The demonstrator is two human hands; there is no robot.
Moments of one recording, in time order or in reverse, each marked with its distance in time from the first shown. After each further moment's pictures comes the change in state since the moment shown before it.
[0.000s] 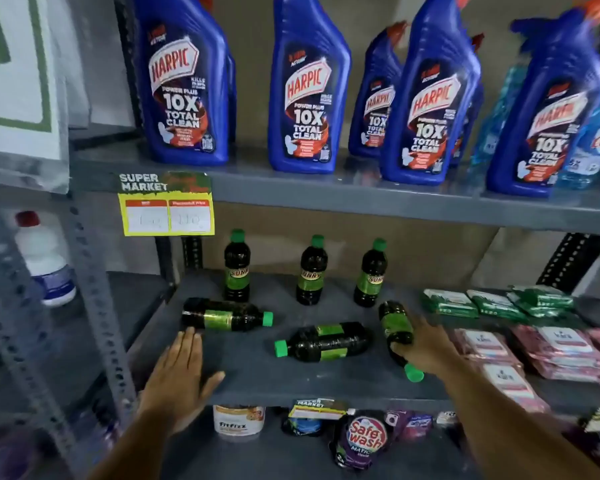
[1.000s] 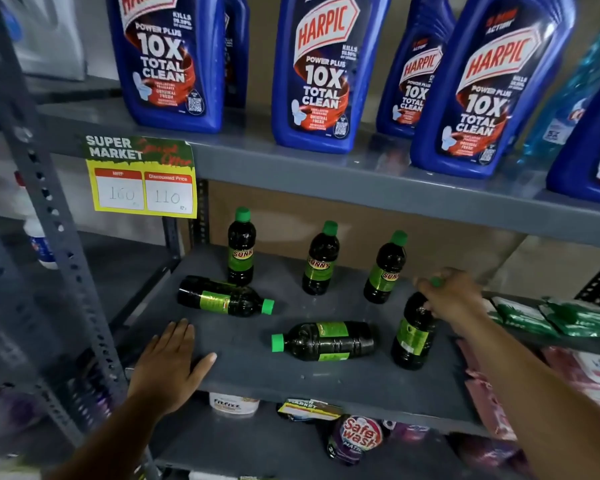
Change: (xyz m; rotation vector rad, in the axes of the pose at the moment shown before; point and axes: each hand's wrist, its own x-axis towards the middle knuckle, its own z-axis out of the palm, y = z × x) left_hand 0.009 -0.002 0.020 0.051 -0.051 -0.176; right_hand 0.058 -0.032 -0.067 0.561 0.193 0.057
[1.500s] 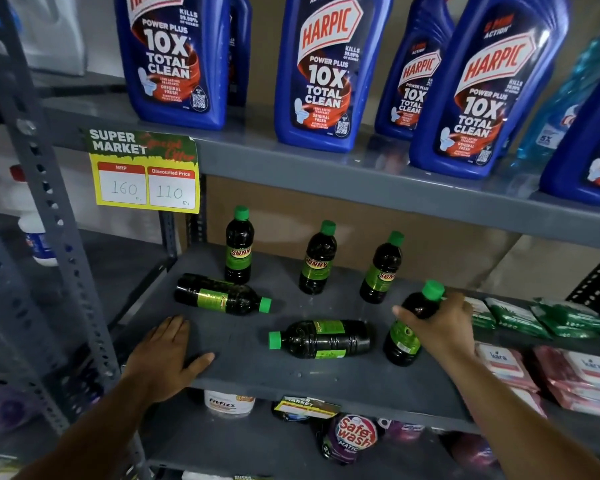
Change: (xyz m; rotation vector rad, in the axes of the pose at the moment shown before) left_hand 0.009 -0.008 -0.010 0.006 -0.060 0.050; right_hand -0.038 0.039 0.017 -0.156 0.151 -0.113
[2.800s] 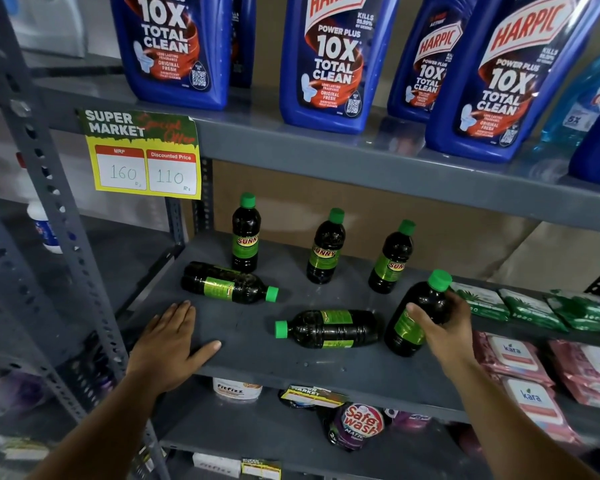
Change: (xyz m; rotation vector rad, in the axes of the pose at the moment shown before) left_hand -0.006 0.003 0.000 0.050 0.006 -0.029; right_hand 0.006 0.047 0.038 0.533 -0.089 0.092
